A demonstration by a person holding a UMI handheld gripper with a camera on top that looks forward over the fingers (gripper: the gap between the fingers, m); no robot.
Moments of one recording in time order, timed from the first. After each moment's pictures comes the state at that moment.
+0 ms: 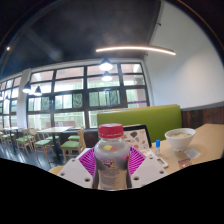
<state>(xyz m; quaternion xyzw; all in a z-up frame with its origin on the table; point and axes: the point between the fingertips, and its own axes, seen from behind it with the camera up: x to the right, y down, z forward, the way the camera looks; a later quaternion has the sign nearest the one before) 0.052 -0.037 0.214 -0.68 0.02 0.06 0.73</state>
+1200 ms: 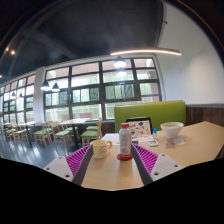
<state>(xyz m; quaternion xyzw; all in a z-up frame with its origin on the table) 0.059 -0.341 0.221 -0.71 -0.05 0.12 0.69</state>
